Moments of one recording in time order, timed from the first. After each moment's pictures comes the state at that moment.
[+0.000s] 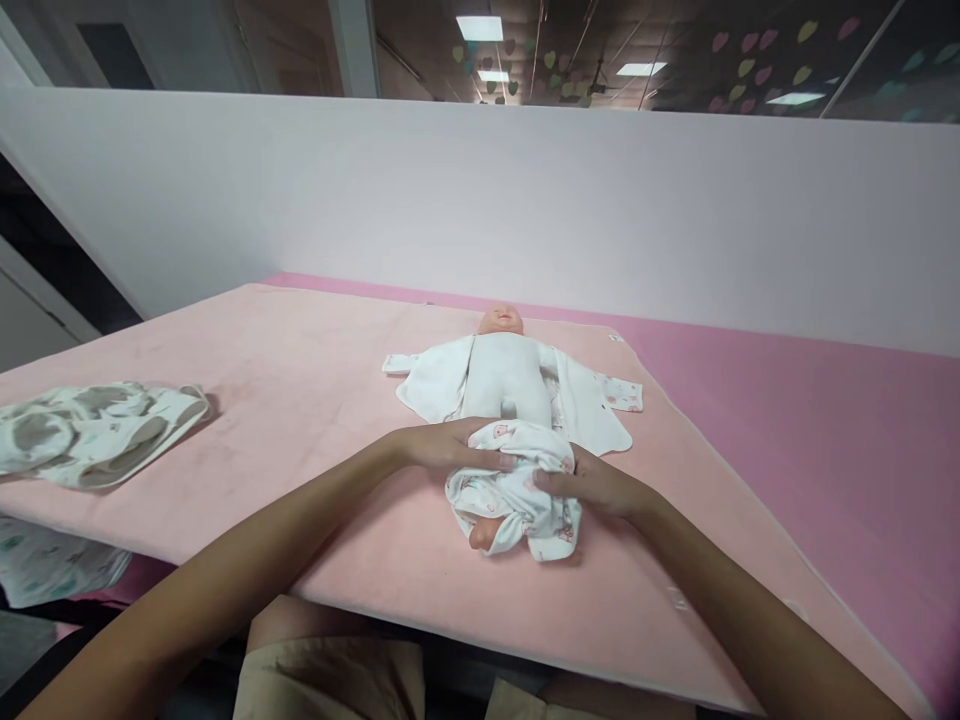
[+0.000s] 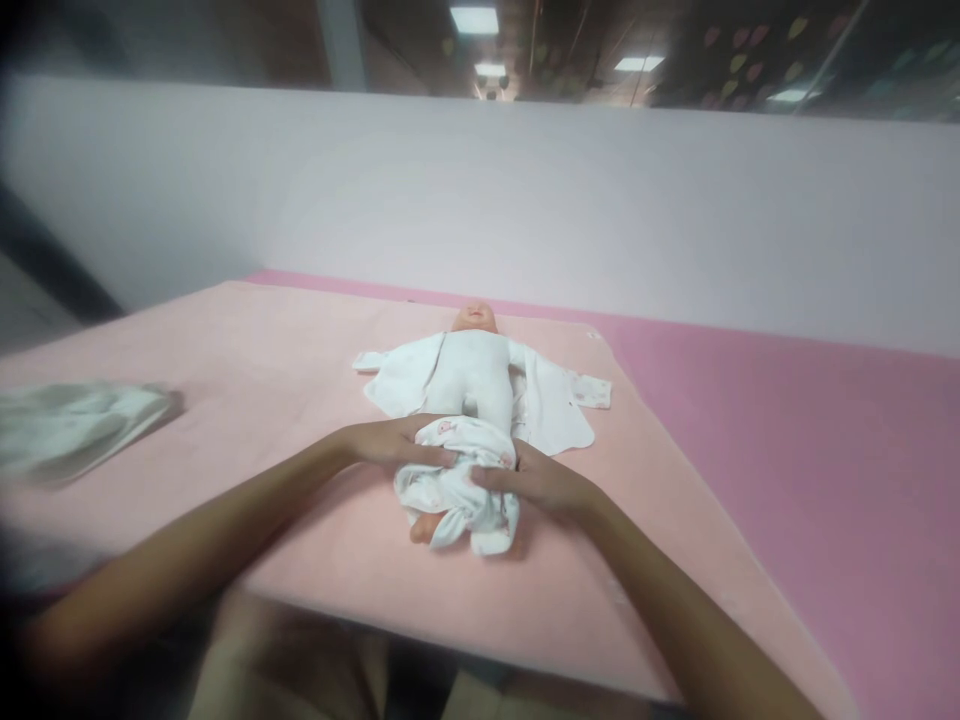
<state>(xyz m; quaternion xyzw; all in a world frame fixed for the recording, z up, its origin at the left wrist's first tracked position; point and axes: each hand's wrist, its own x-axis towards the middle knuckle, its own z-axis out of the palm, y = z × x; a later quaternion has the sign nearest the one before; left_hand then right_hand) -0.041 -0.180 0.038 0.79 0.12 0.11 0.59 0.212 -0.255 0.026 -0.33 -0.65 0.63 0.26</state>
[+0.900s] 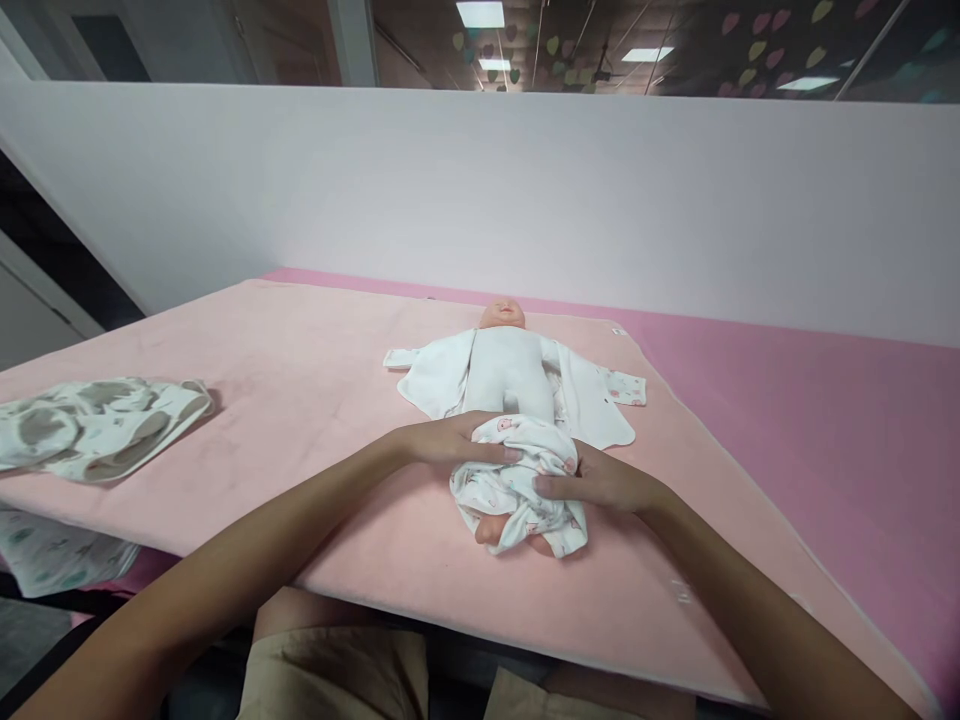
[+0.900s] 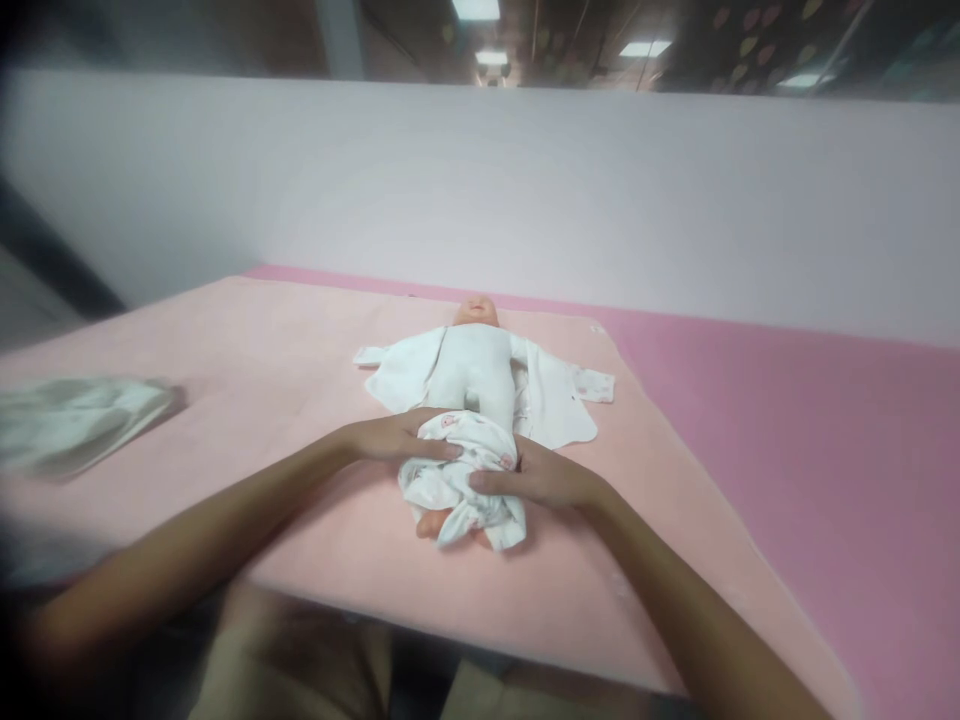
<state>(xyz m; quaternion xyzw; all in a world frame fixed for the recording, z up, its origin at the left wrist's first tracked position) -0.039 -0.184 0.037 0.78 0.15 0.13 0.60 0.214 -0.258 0.036 -0.32 -0.70 0.60 0.23</state>
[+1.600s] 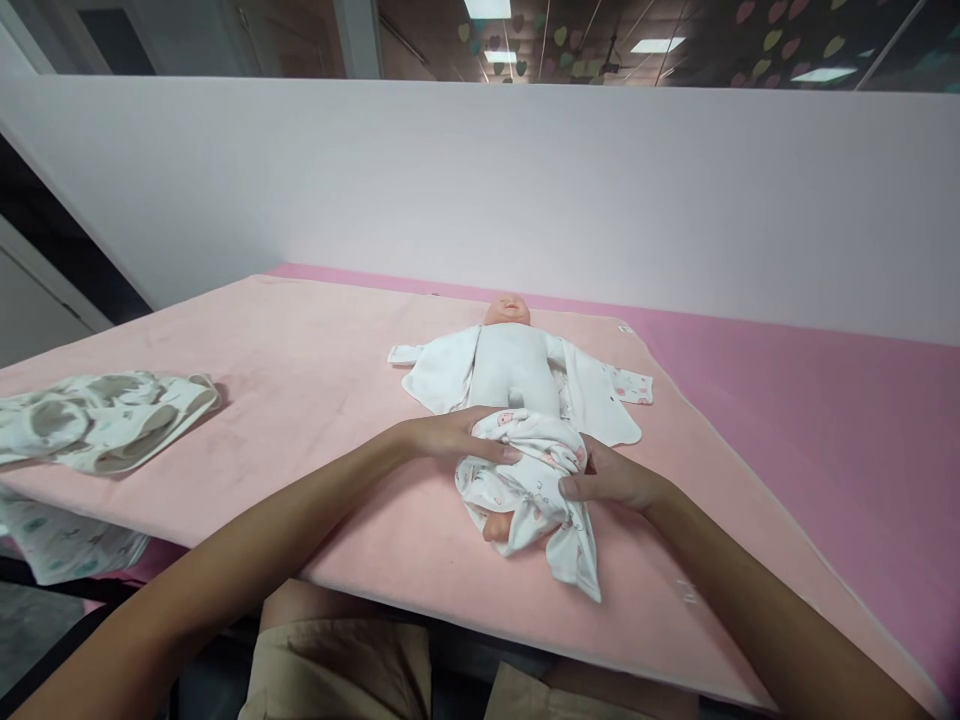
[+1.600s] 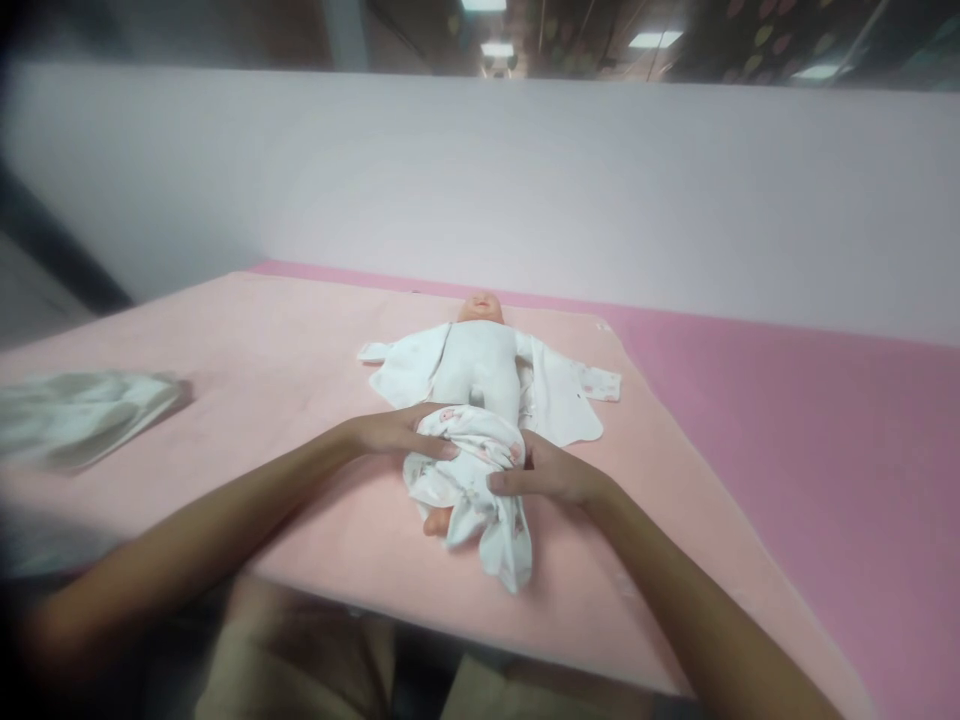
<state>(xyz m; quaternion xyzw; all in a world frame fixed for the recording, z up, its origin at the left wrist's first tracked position) -0.041 -0.181 0.033 0.73 0.14 0.13 0.66 0.222 -0.252 0.024 -0.29 -0.67 0.63 0.26</state>
